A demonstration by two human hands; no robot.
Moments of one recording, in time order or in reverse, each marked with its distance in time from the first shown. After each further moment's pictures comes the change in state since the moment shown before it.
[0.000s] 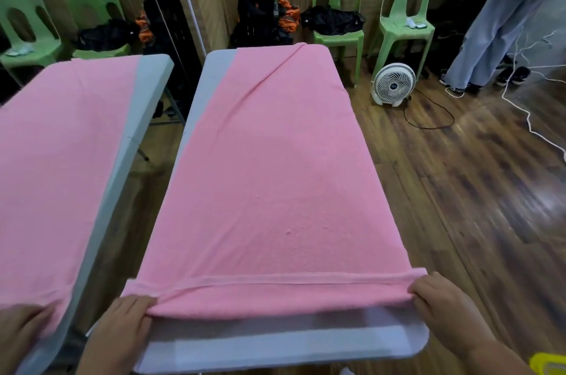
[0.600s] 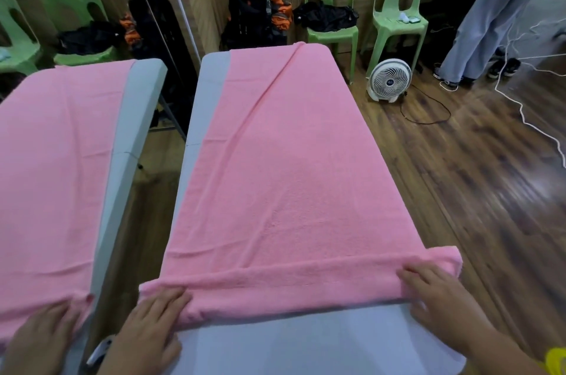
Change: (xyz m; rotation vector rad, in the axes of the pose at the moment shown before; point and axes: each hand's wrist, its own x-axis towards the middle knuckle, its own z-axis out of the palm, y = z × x) left_hand 0.062 -0.017 -0.013 0.006 -0.210 0.256; right_hand 0.052 -0.039 0.015 -0.205 -0.130 -0.052
